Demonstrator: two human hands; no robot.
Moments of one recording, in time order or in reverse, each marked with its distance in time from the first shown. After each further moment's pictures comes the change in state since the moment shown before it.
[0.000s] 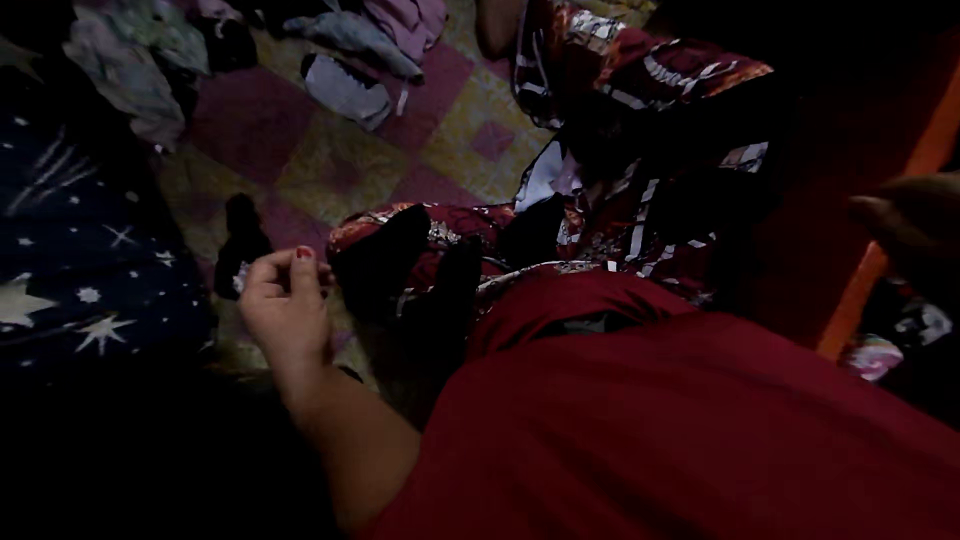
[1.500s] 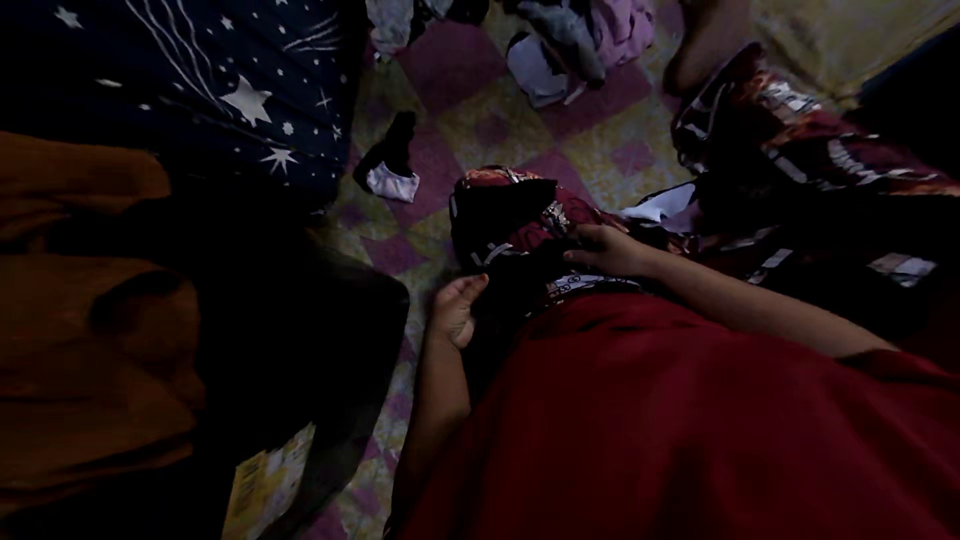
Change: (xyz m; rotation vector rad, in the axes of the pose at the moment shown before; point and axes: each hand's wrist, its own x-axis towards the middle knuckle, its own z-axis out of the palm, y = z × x) left_hand -0.115 -0.043 0.034 -0.630 0.045 -0.695; right_hand 0.082 -0.228 0.211 0.518 -0.806 -1.011
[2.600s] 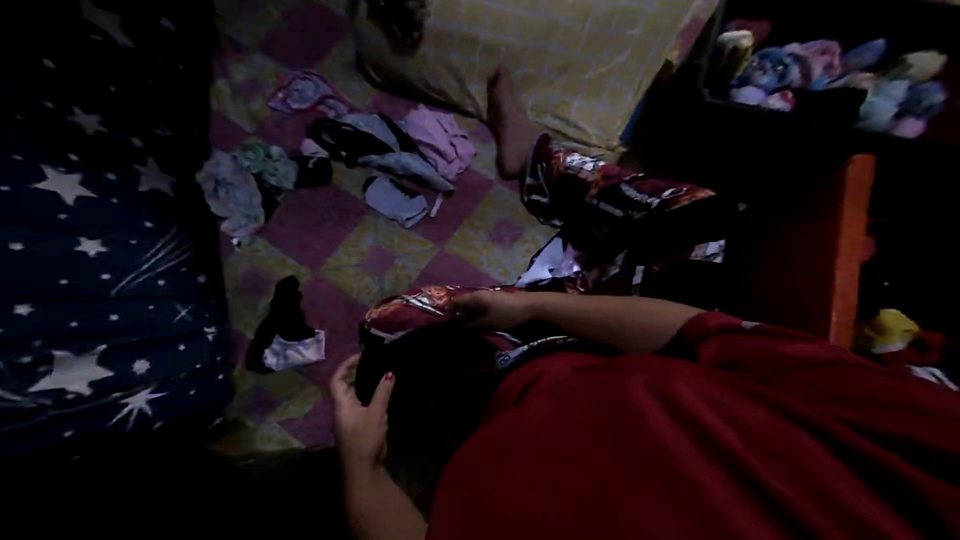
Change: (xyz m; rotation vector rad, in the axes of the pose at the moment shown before) left_hand 0.060 0.047 -0.005 0.464 -0.063 0.551; right_hand 0.034 -0.043 -0.015 0.185 0.025 -0.037
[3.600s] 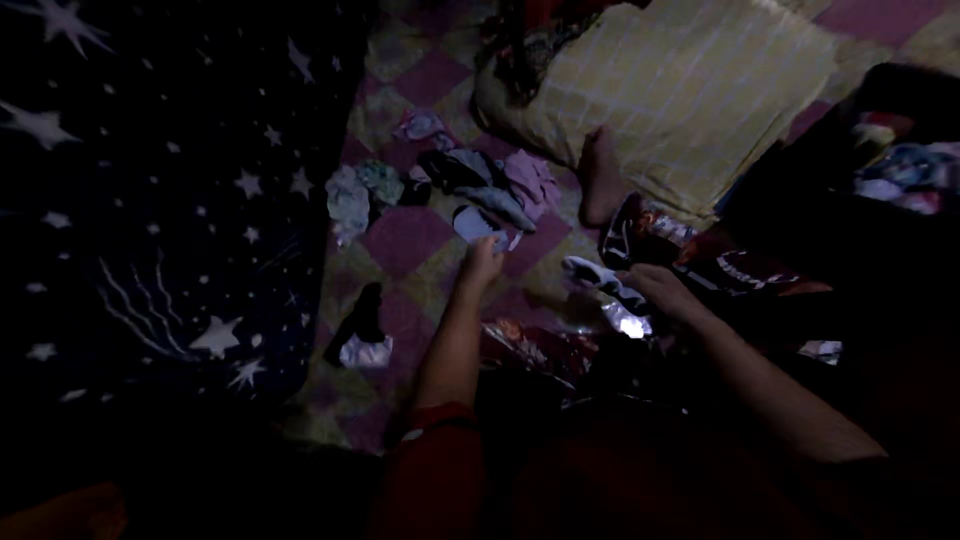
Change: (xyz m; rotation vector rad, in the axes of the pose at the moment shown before) left_hand 0.233 0.069 0.116 0.545 -0.430 0.249; right_hand -0.061 -0.019 -0.099 0.217 0.719 0.354
